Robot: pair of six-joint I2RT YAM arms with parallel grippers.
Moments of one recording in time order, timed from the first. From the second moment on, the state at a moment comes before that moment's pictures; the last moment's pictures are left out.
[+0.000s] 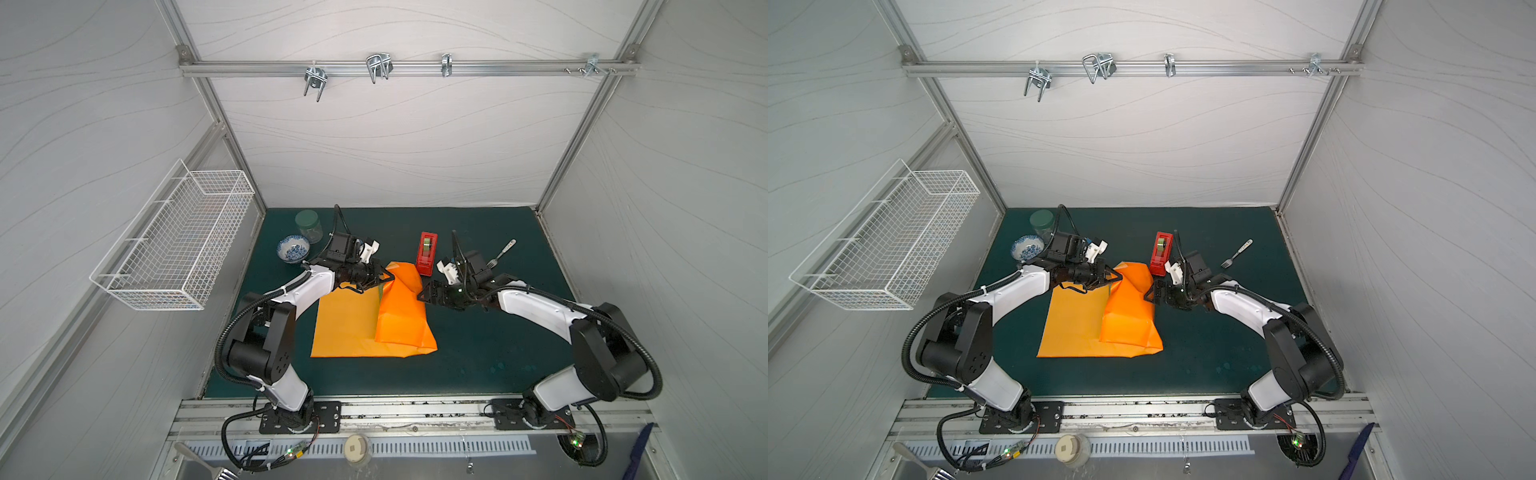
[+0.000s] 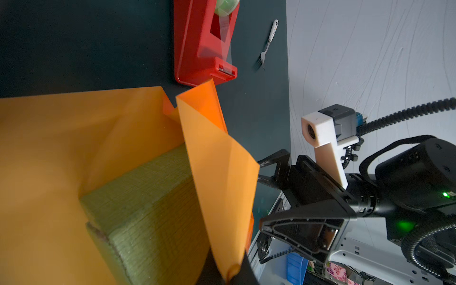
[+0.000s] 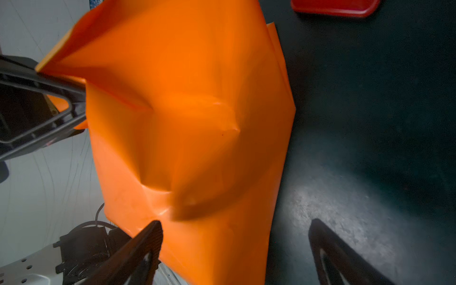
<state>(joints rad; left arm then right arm) -0.28 1.63 1.02 -0.29 0.81 -0.57 0.59 1.52 0.89 -0.29 -0.52 0.57</state>
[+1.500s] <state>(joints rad) -0.36 1.54 0.79 -0.23 0.57 -0.65 0.68 1.63 0.91 -0.24 -0.48 0.56</state>
